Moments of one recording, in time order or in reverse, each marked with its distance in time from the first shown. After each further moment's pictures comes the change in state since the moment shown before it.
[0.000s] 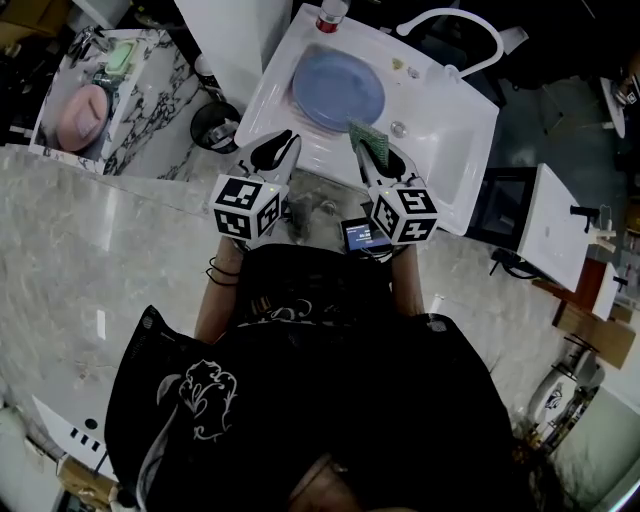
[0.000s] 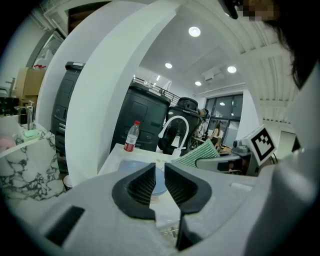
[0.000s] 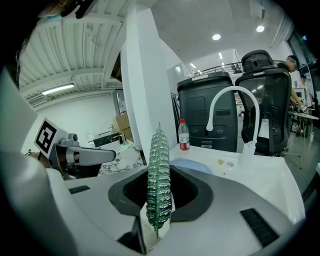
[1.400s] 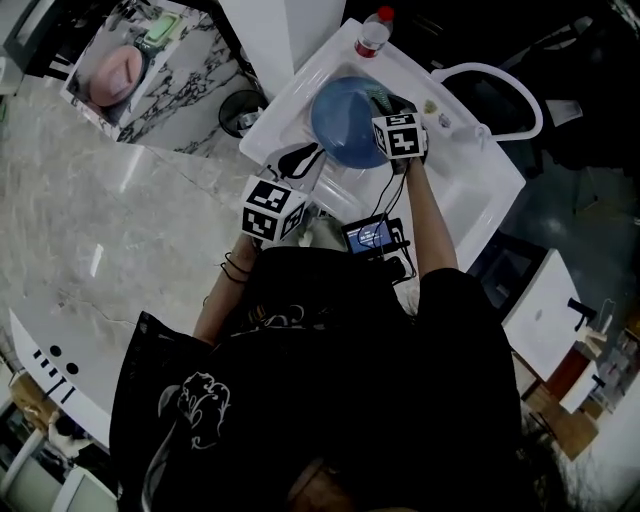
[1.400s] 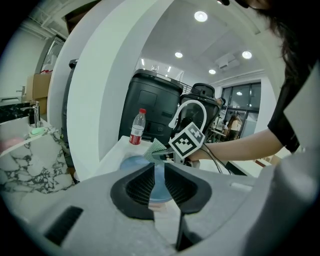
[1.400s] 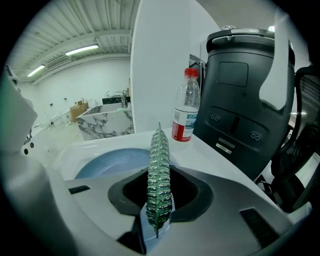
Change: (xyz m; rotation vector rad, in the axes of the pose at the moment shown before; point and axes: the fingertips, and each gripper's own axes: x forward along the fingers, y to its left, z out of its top) left arm 0.092 0.000 -0.016 -0.019 0.090 0.186; right arm 0.237 -0.127 -0.015 -0.399 0.281 0.161
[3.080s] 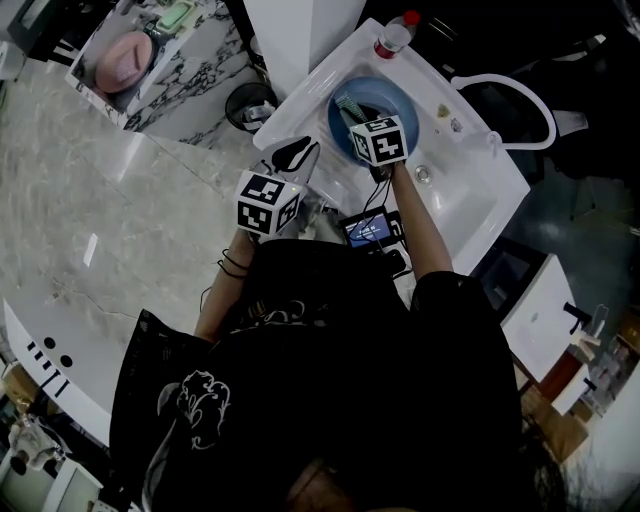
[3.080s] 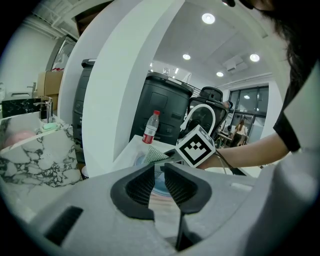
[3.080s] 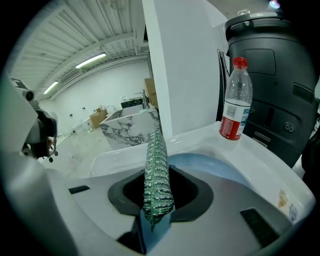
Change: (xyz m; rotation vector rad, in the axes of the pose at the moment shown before) left arm -0.031 0.046 -0.006 -0.062 -0.013 0.058; right arm 0.018 0.116 0.019 0.033 0.022 0.243
